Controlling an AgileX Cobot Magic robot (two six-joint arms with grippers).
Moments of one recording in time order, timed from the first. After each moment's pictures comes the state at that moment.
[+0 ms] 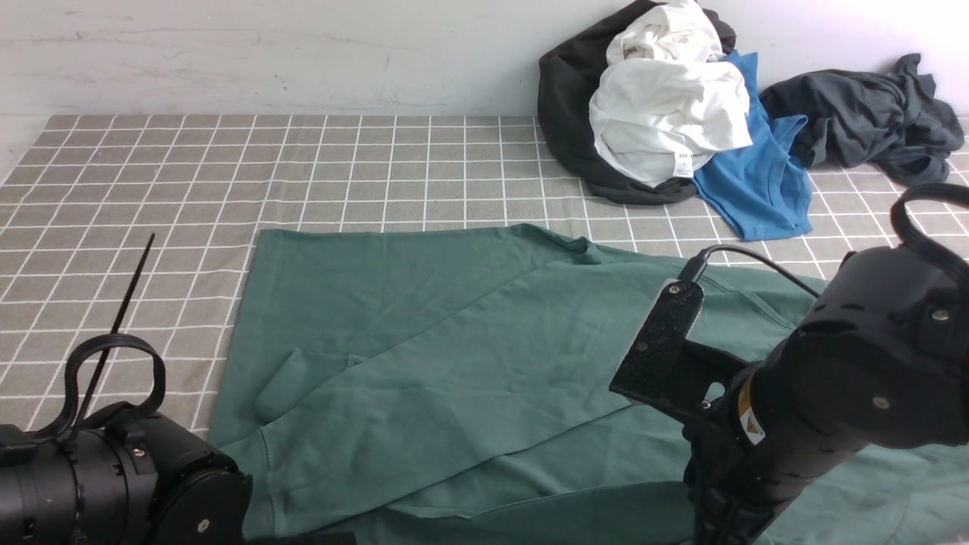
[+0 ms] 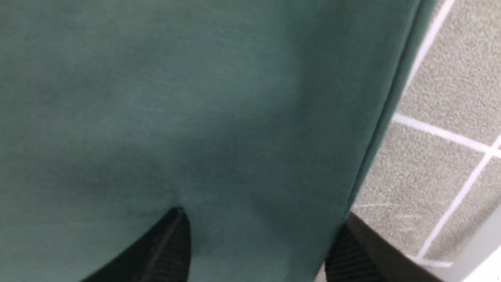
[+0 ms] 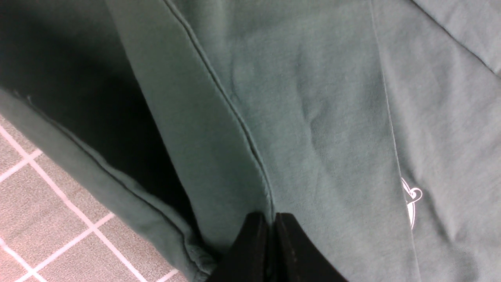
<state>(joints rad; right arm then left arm) 0.73 1.49 -0.95 -0.14 0.98 -0.22 -0.62 1.47 -0.56 -0.13 0.84 0.62</state>
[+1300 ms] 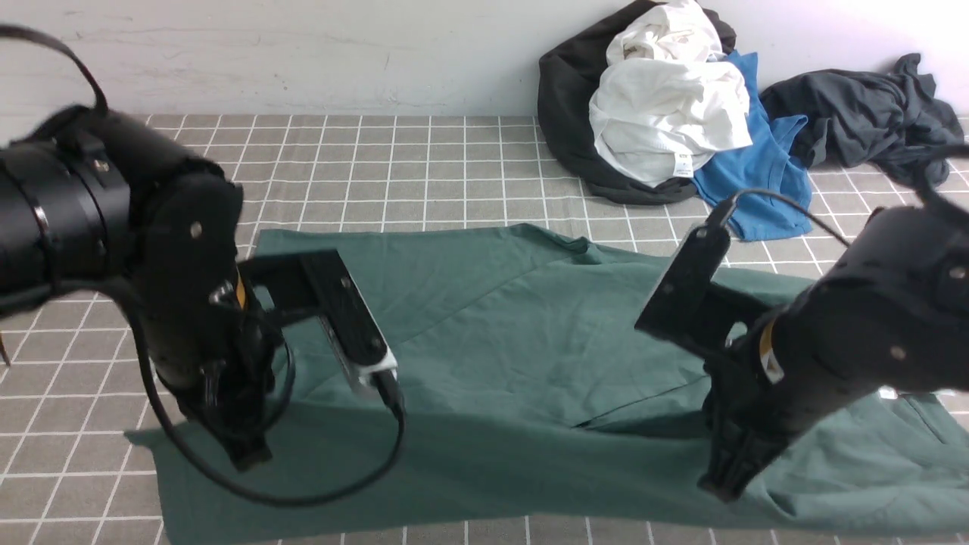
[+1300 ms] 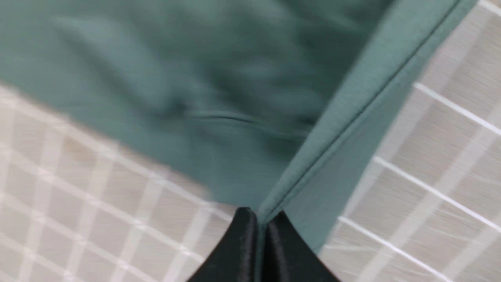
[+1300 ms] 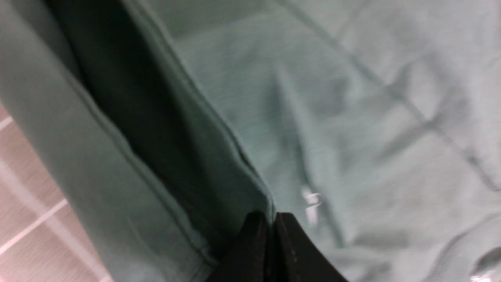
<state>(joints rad) 0.61 1.51 -1.03 -0.24 0.91 -0.22 -0.41 1.52 -1.11 0.14 1.07 0.54</state>
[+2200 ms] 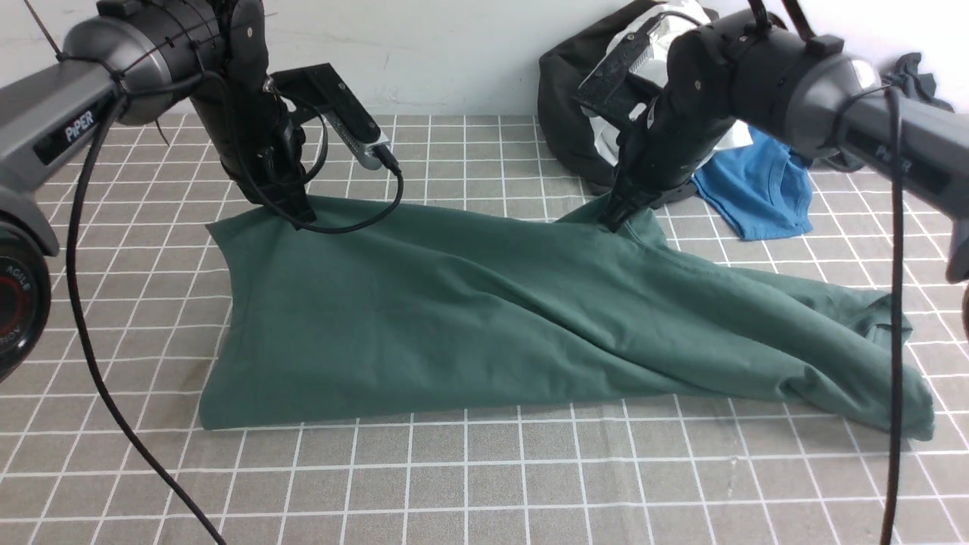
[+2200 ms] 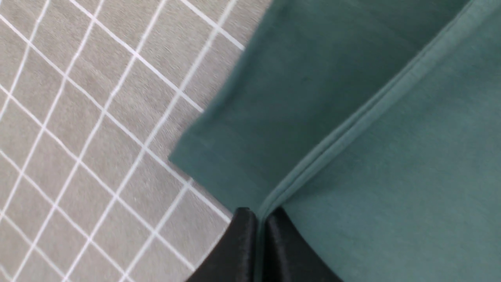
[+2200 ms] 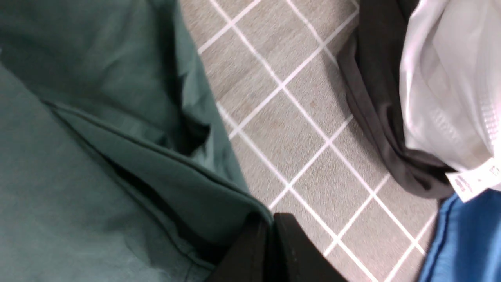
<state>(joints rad) 0.36 2.26 -2.02 -0.10 0.94 -0.49 -0.16 2.20 -1.97 0.07 1.02 0.71</state>
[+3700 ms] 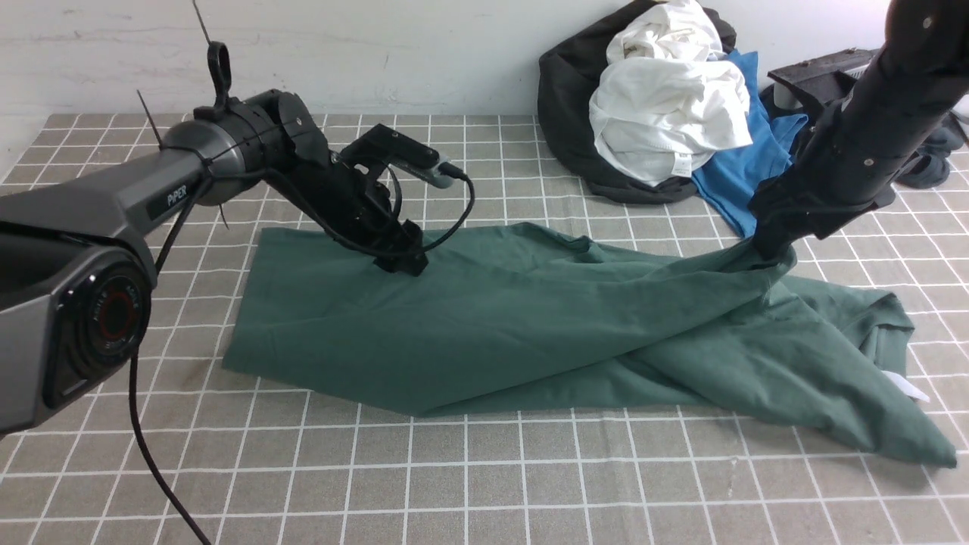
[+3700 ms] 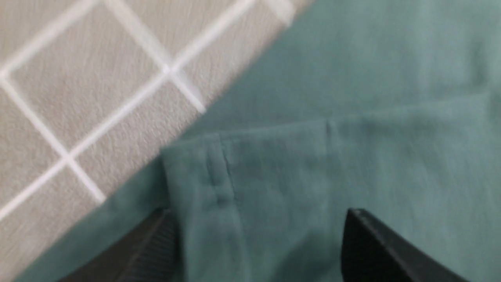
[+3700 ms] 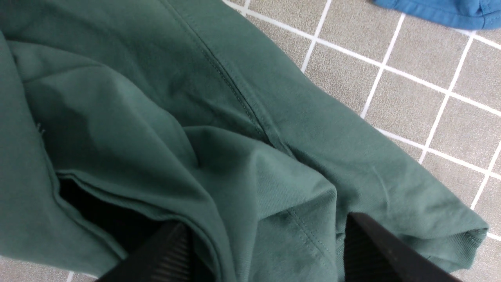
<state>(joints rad) 0.12 1.97 -1.73 0.06 1.20 -0.32 -0.18 2.42 -1.99 -0.52 0.77 0.75</state>
